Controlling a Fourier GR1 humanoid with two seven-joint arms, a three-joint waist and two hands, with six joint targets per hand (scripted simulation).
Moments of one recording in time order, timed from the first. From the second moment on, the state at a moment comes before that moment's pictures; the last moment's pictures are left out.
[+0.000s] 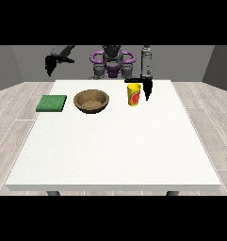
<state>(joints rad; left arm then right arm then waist) -0.36 0.03 0.20 -1.01 0.03 0.07 -0.62 -0.14 -0.23 -0.22 -1.52 -0.20 0.27 -0.20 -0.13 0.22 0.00</state>
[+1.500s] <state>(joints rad) -0.48 0.12 0.14 -0.67 -0.21 0.44 -0.77 -0.18 -0.32 -0.28 -1.37 -0.22 0.35 -0.22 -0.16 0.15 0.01</state>
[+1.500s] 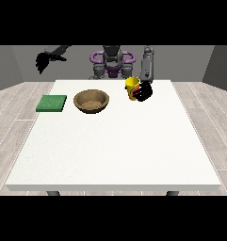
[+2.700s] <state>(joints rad) -0.82 0.26 -0.23 -0.67 -0.86 0.50 0.08 -0.18 -0.37 -0.33 -1.12 -0.23 0.43 -0.26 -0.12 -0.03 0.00</state>
